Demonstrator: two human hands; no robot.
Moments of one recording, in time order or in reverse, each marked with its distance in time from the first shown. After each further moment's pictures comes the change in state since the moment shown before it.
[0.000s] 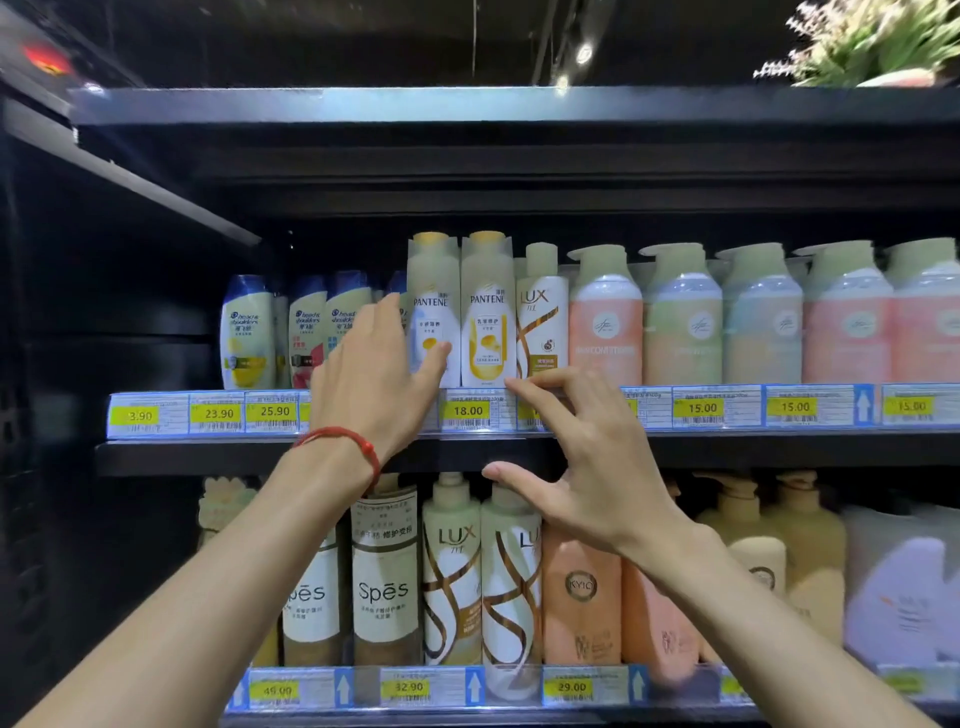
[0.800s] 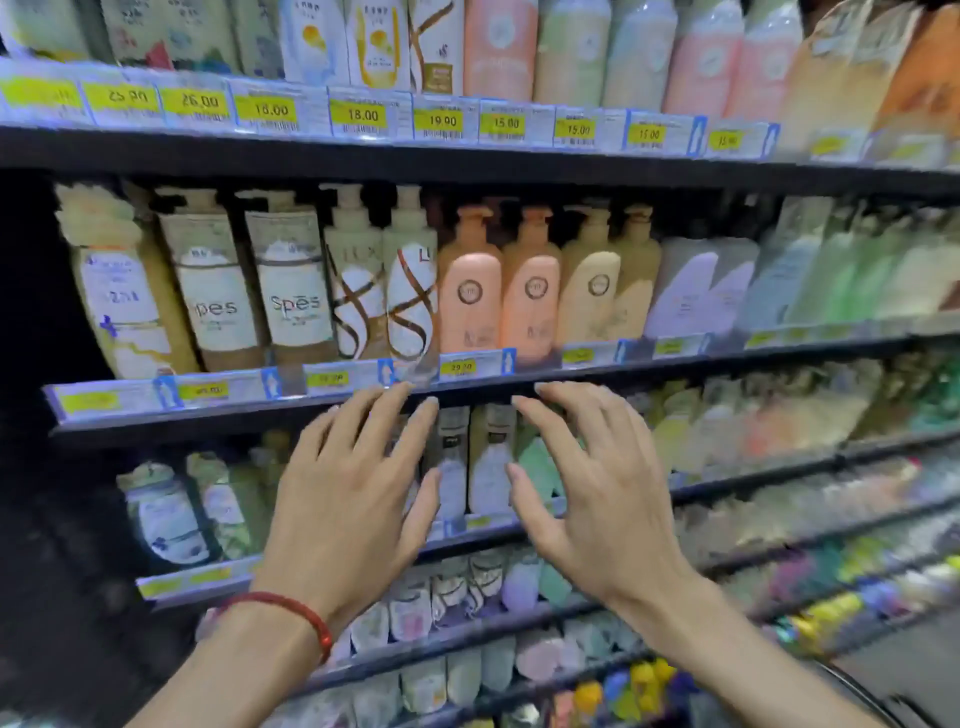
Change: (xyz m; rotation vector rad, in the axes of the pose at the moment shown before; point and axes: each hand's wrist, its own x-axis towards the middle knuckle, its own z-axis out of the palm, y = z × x) left_hand -0.303 -0.012 -0.029 0.108 -0.436 0.499; right_hand -0.235 -0.145 -0.119 -0.251 -0.266 0.299
